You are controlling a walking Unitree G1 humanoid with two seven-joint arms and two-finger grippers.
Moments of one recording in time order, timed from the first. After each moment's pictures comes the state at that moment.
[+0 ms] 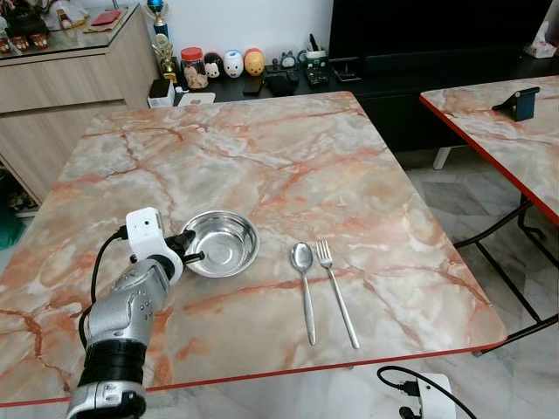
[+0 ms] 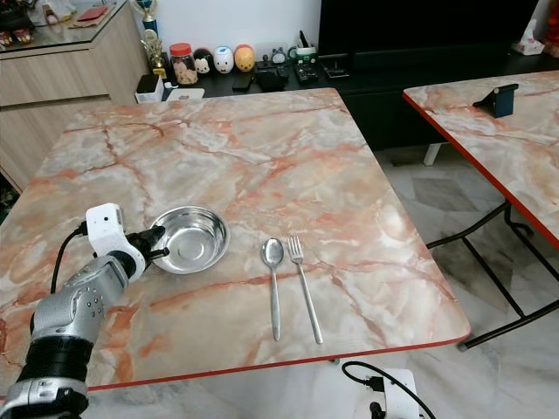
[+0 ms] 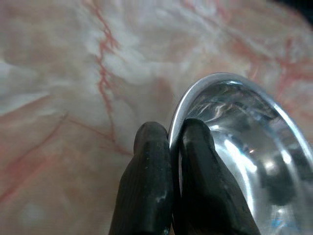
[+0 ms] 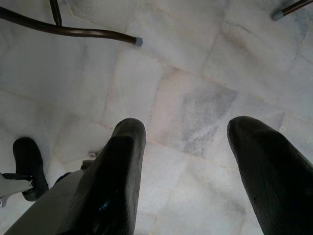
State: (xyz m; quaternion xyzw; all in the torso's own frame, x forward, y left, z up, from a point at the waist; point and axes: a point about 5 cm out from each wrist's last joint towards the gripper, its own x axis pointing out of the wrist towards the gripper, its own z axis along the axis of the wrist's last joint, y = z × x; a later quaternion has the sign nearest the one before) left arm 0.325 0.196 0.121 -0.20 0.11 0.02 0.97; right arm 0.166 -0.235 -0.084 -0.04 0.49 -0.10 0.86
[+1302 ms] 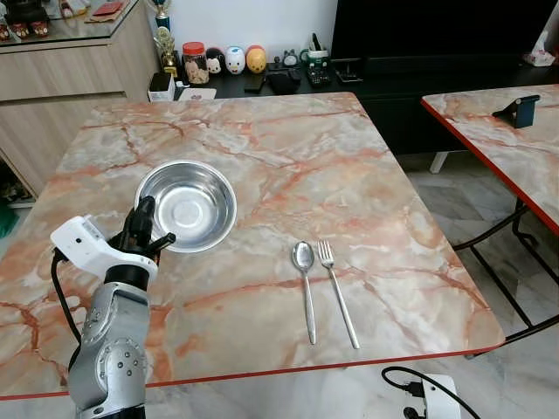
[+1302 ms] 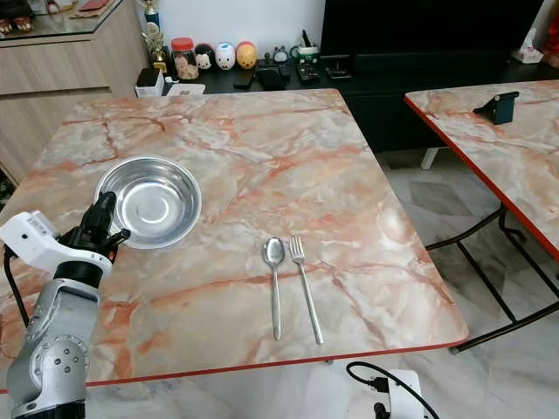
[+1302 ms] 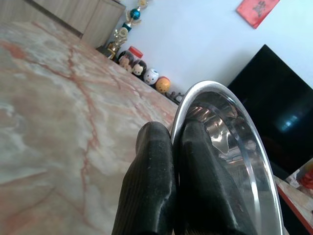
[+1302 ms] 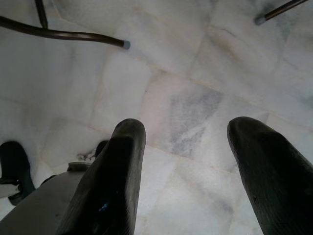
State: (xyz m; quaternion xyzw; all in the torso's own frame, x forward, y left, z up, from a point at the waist) left arm 0.274 0.204 0.174 -0.28 -0.12 0.04 0.95; right arm 0.165 -0.240 -0.083 -0.04 0.49 -0.10 0.86
